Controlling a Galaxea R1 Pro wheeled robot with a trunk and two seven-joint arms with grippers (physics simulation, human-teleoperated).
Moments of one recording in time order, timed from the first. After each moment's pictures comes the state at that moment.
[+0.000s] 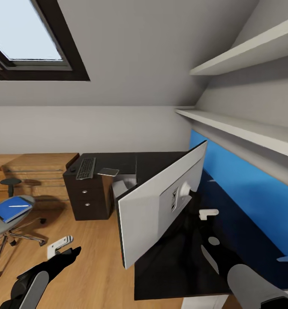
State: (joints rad) left arm -0.12 0.14 0.07 -1.47 0.66 0.64 0.37; right arm -0.70 -0.08 0.23 -0.41 -0.10 -0.36 -0.19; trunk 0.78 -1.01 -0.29
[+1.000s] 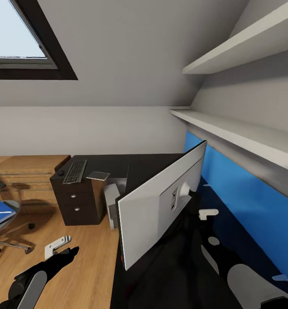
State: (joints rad) left arm -0.12 0.14 0.09 -1.47 0.66 0.64 0.37; right arm -0.70 -0.08 0.23 -0.41 -0.10 -0.36 -0.18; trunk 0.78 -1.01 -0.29
